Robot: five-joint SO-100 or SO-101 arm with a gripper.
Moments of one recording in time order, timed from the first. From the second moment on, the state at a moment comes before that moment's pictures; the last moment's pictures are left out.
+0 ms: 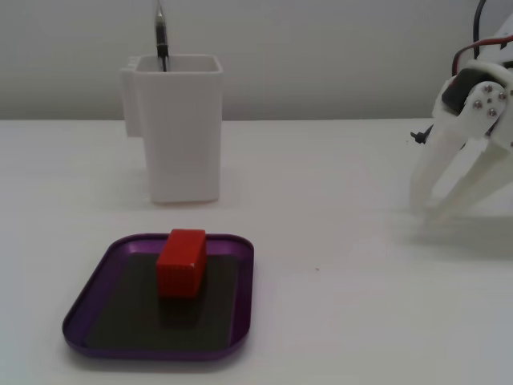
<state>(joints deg) 4.1 192.6 174.4 68.0 -1.8</state>
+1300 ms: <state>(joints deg) 4.8 192.6 169.6 59.0 -1.8</state>
